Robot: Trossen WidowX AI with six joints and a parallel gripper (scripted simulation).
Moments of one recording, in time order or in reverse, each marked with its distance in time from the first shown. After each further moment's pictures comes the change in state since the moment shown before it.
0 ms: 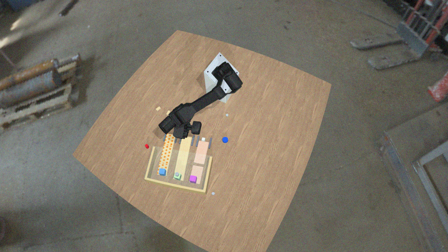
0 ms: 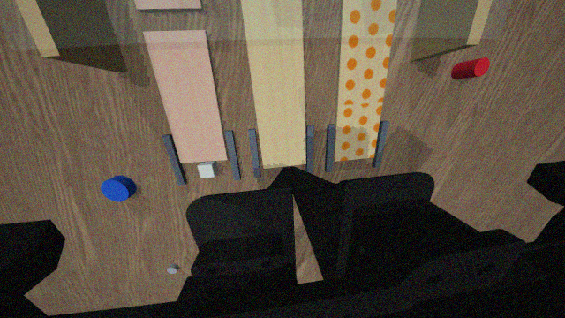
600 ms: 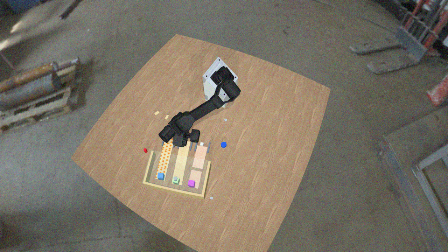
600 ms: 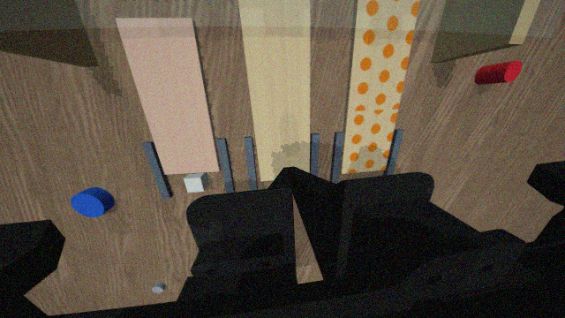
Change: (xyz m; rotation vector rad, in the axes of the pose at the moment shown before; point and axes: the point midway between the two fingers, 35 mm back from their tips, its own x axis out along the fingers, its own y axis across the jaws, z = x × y) arm 0.026 -0.001 0.005 -0.019 0.005 -0.005
